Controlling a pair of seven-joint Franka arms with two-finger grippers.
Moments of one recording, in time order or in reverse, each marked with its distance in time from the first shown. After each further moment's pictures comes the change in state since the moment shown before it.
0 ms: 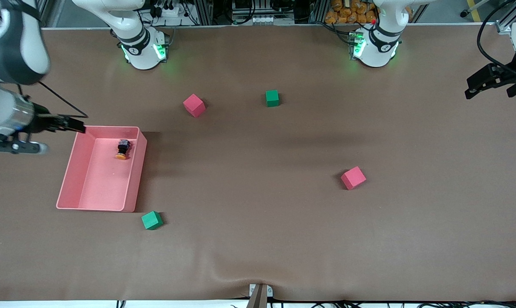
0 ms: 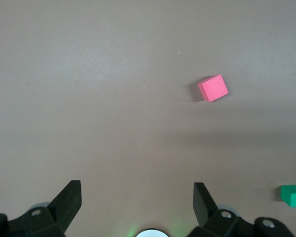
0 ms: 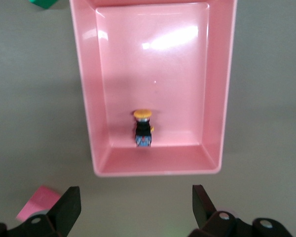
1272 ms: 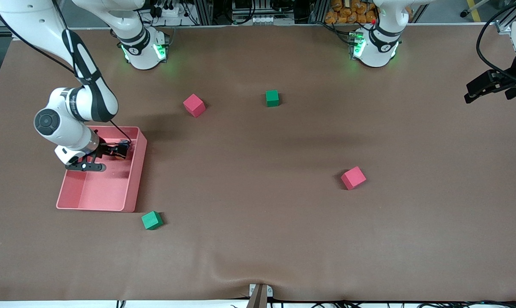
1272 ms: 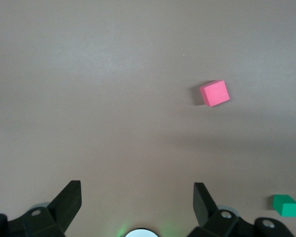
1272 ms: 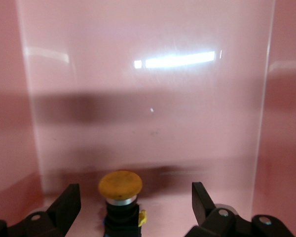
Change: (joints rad) left arm -0.002 0.015 -0.002 0.014 0.000 -0.006 -0.104; right arm -0.009 0.261 -0.010 -0.359 -0.036 0.728 0.000
